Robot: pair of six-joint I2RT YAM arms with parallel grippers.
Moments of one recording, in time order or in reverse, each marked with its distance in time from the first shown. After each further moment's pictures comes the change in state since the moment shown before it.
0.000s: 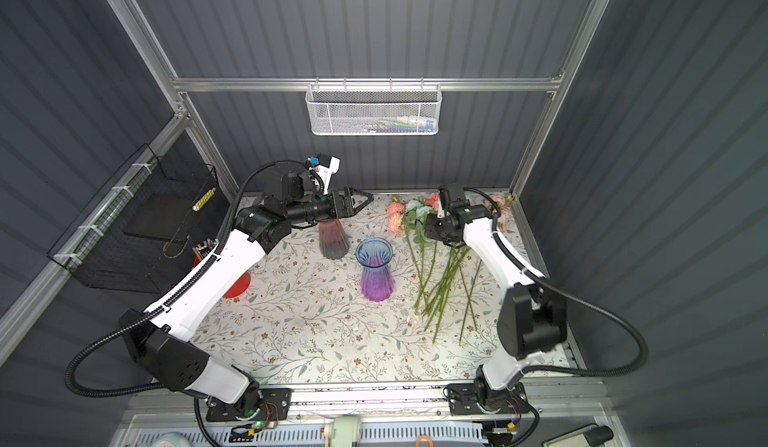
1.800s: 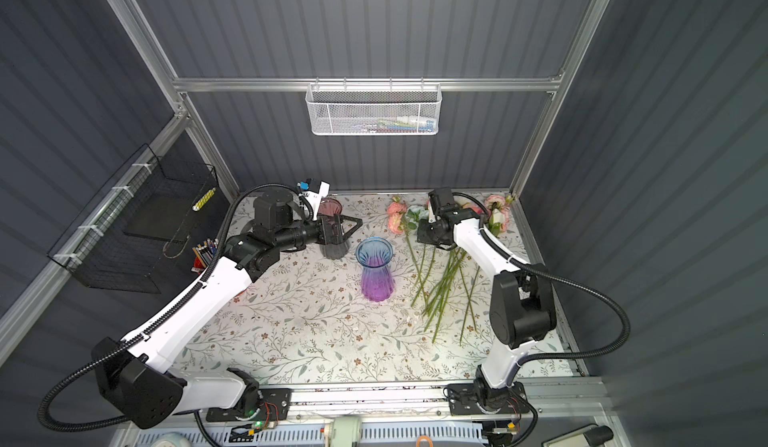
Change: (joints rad) left arm 0.003 -0.202 -0.325 0.109 -0.025 0.082; right arm 0.035 0.008 -0.063 0.077 0.008 -0.028
